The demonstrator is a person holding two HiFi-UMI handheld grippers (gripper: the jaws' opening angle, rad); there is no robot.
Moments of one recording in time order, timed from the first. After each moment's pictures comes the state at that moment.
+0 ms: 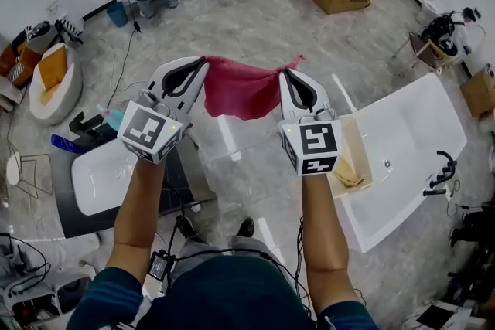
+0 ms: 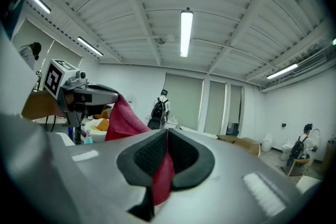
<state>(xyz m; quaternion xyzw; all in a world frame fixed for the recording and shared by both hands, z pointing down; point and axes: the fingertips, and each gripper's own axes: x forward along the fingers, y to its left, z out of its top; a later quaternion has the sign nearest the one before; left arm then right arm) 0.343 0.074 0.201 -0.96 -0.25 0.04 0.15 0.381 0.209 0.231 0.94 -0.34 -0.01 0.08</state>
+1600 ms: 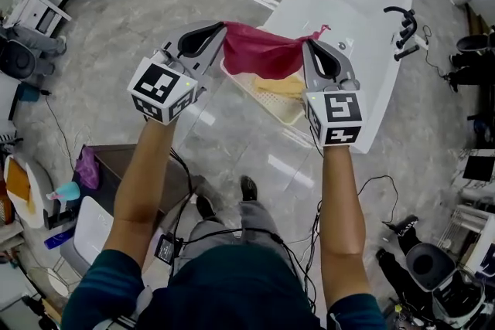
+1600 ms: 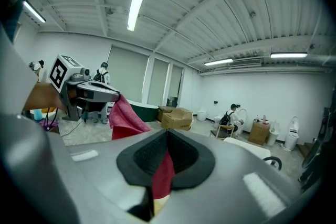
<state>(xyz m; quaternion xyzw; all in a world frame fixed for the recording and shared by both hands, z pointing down) 0.412 0.444 0.320 -0.82 -0.57 -0.02 0.09 0.345 0.579 0.339 0.99 -0.03 0.10 0.08</state>
